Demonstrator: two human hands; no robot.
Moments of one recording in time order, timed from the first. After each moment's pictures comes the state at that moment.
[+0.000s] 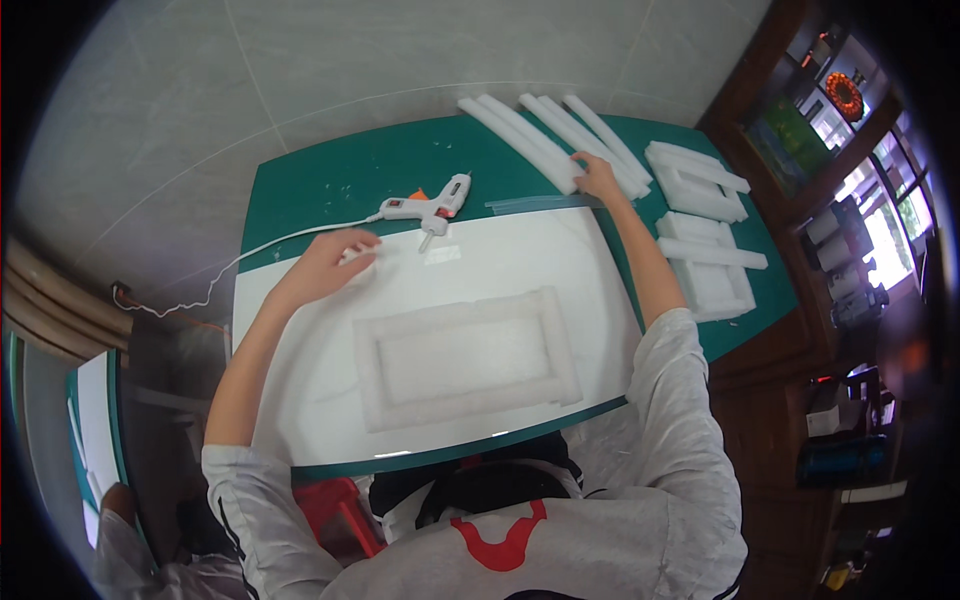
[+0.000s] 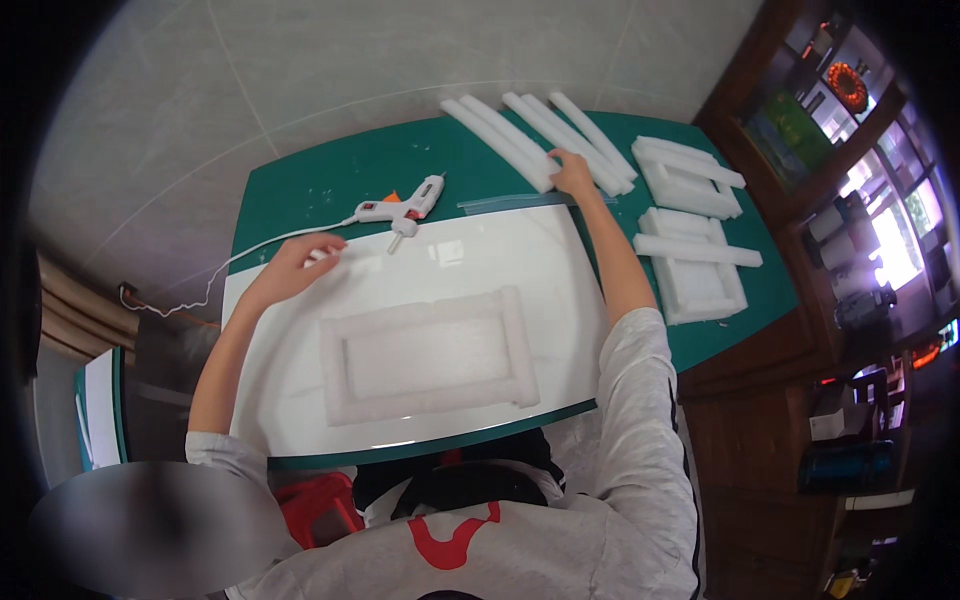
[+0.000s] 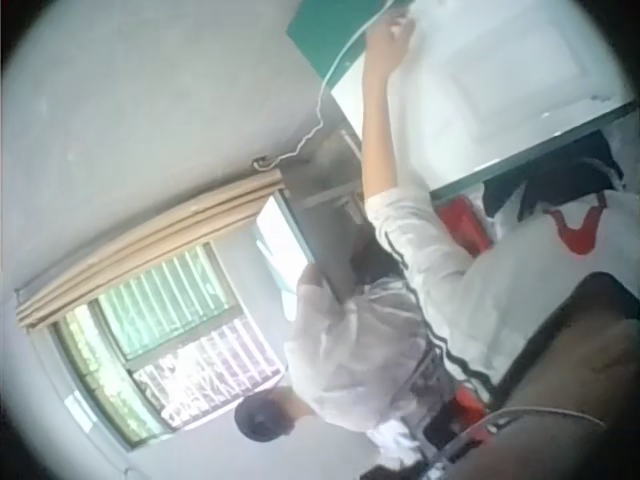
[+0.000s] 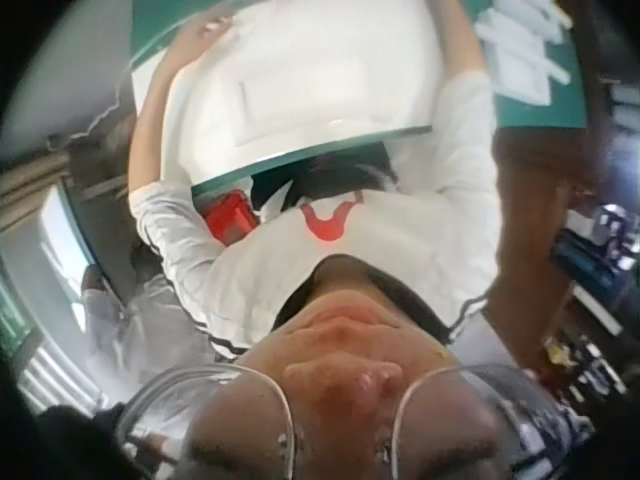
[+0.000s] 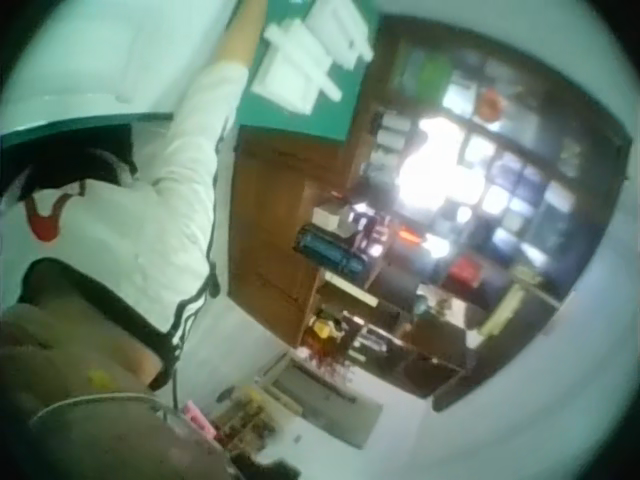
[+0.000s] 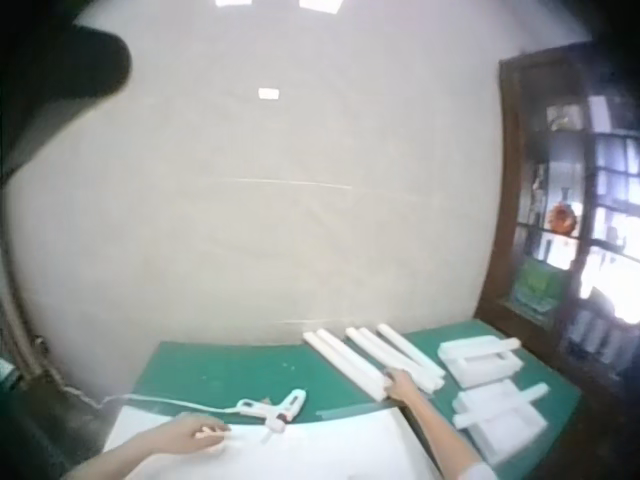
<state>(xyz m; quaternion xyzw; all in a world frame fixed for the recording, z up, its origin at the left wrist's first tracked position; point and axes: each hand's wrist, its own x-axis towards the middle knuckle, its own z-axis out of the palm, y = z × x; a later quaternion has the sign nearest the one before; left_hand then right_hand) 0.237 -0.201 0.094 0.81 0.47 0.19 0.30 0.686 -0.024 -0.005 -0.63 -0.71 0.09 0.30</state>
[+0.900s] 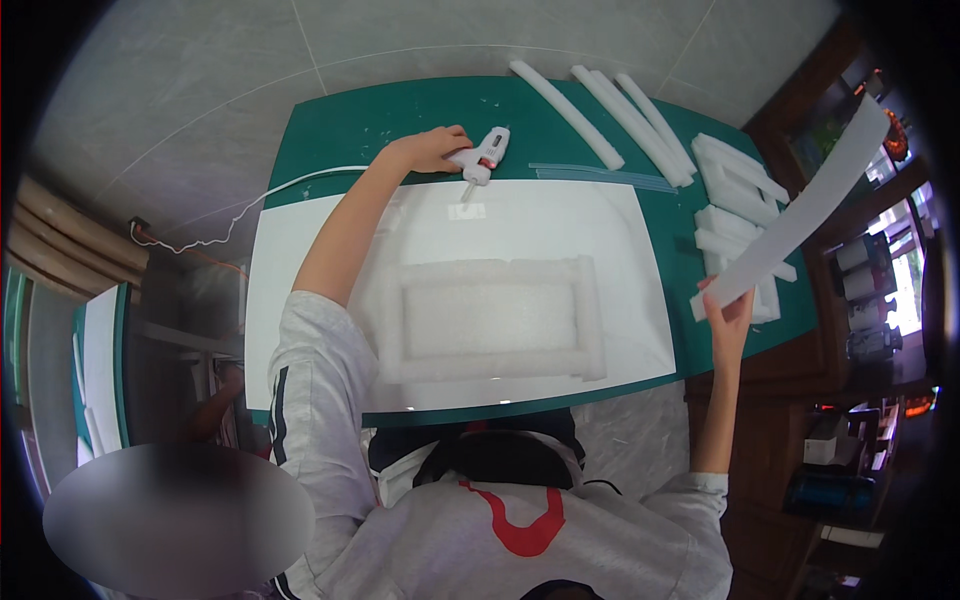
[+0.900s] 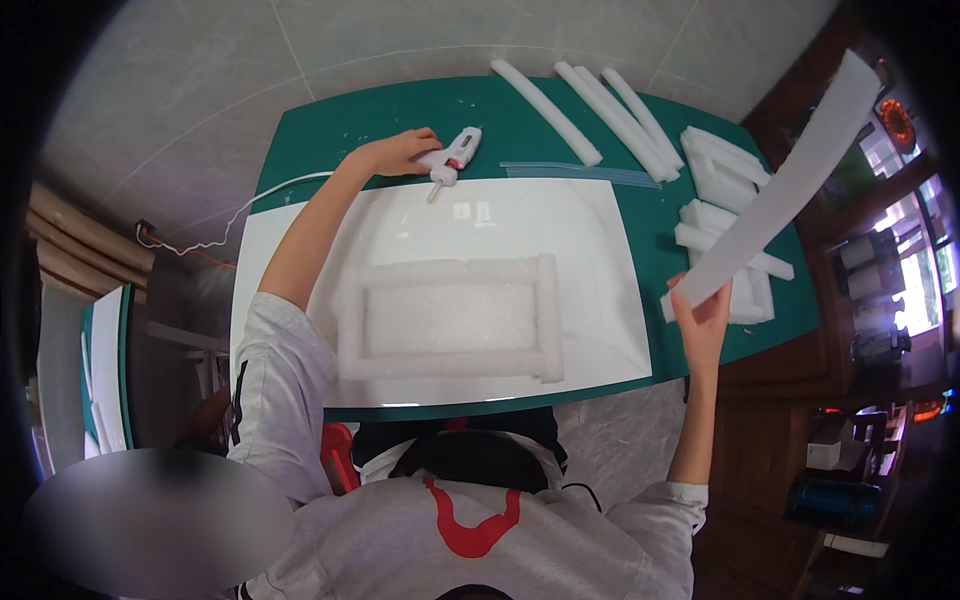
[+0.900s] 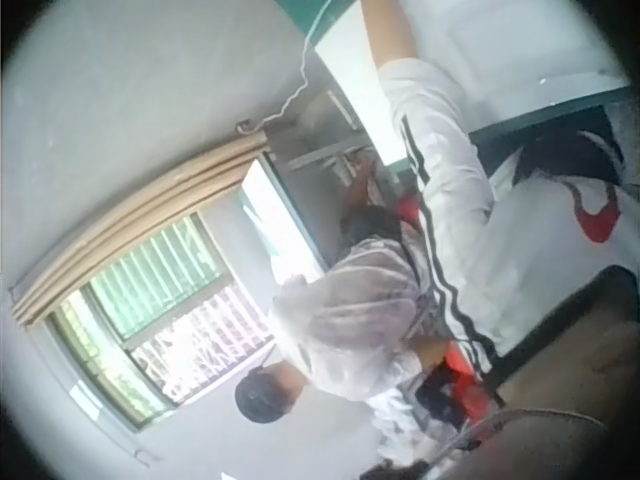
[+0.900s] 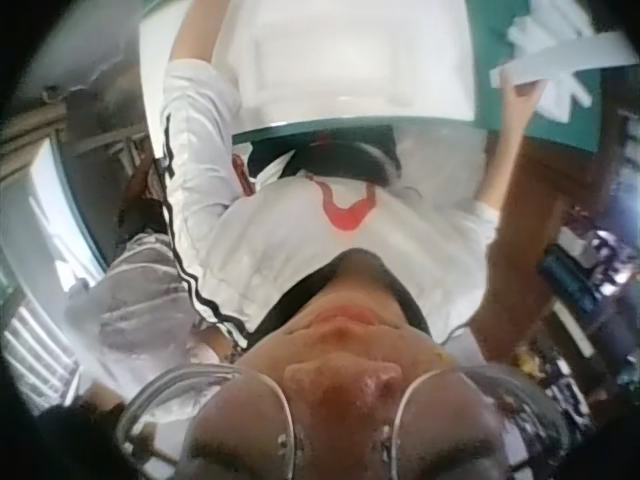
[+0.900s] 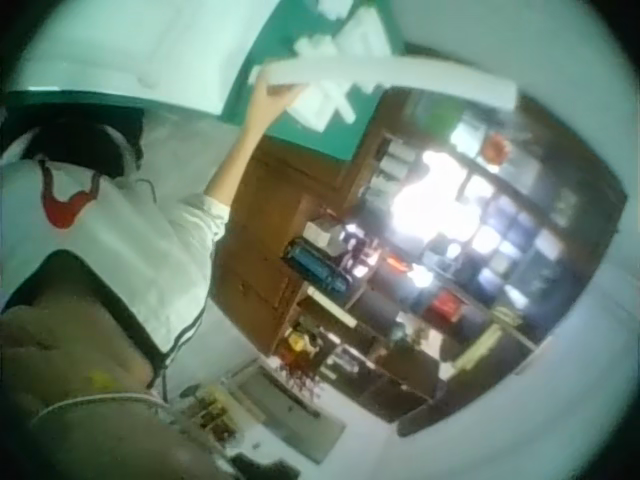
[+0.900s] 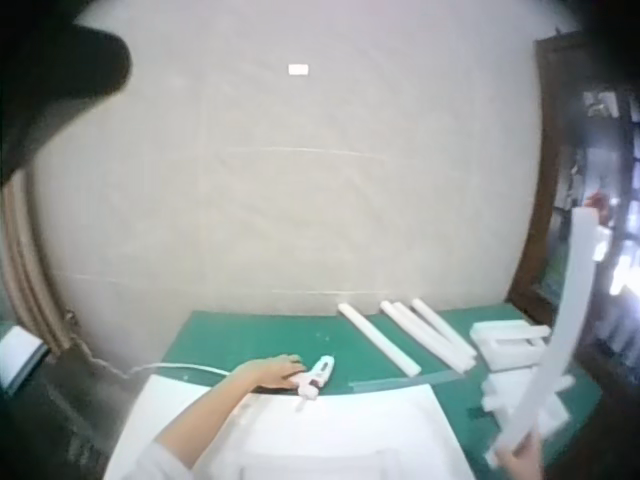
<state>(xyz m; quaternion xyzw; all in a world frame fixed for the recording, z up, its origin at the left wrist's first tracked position) 0.286 -0.066 0.038 0.91 0.40 0.01 0.14 0.692 -0.320 0.073 -0.50 -0.61 0.25 0.56</state>
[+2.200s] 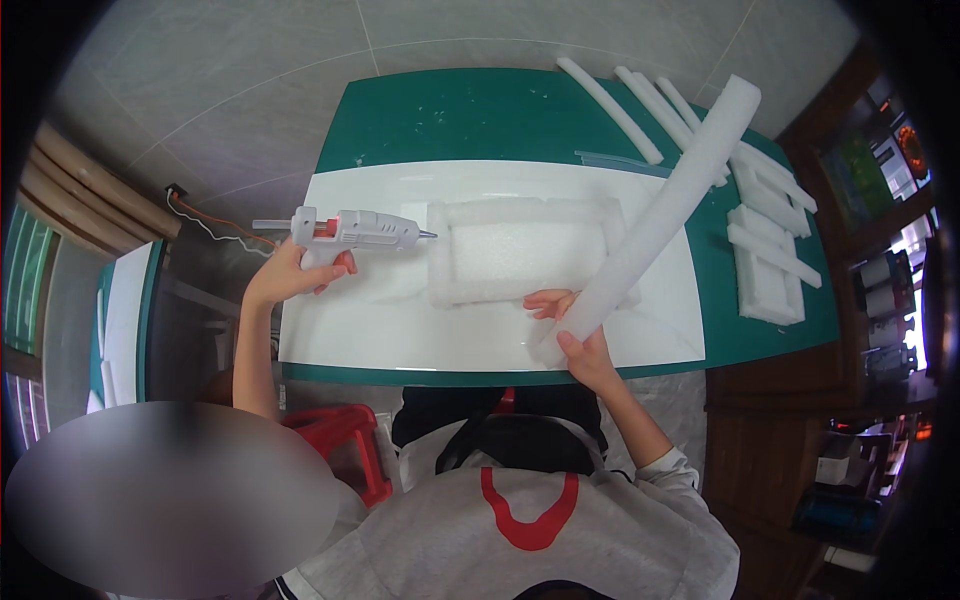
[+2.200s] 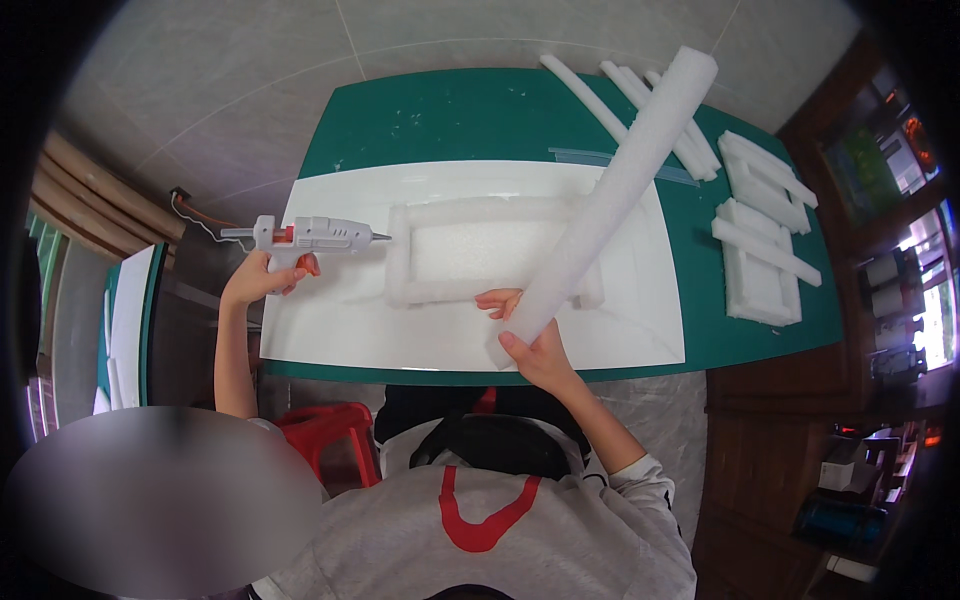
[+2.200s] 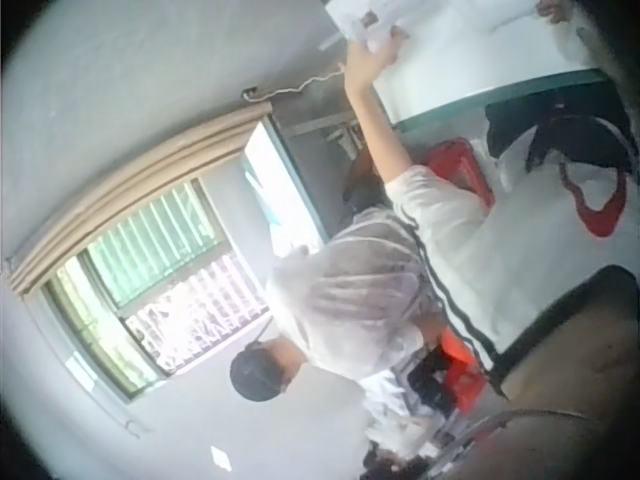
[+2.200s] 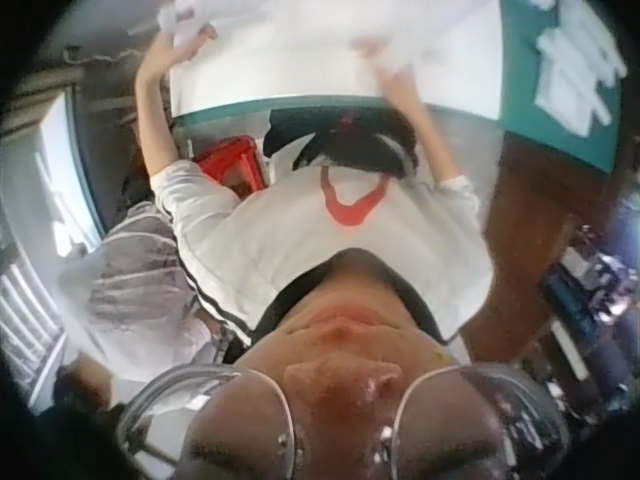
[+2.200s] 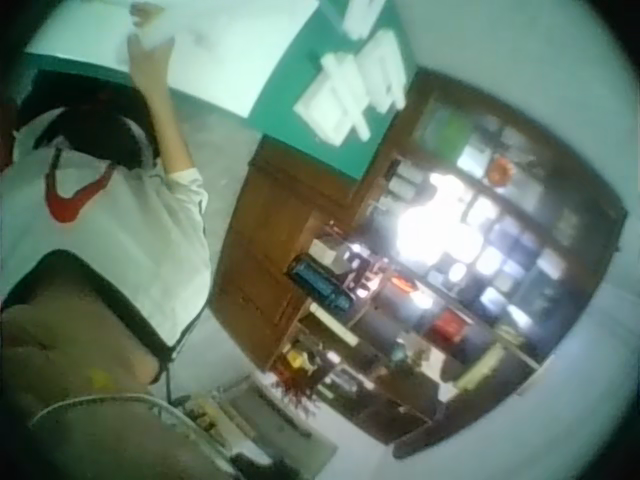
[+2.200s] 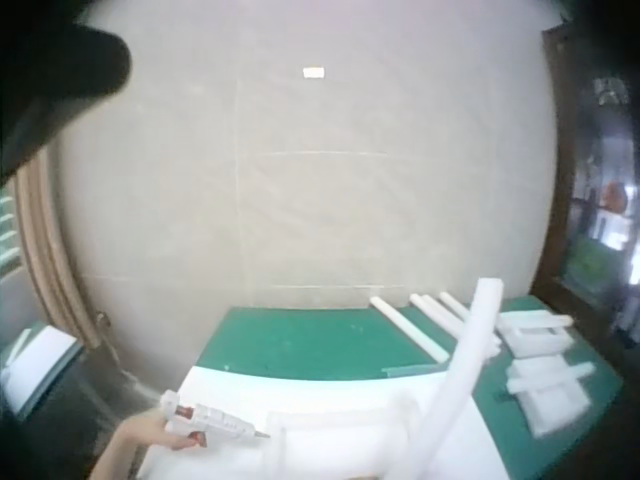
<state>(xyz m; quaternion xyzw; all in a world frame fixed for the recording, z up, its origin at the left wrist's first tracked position) 0.137 -0.337 0.104 0.65 0.51 0.28 0.49 0.497 -0.357 0.015 -0.24 -0.63 0.56 0.48</state>
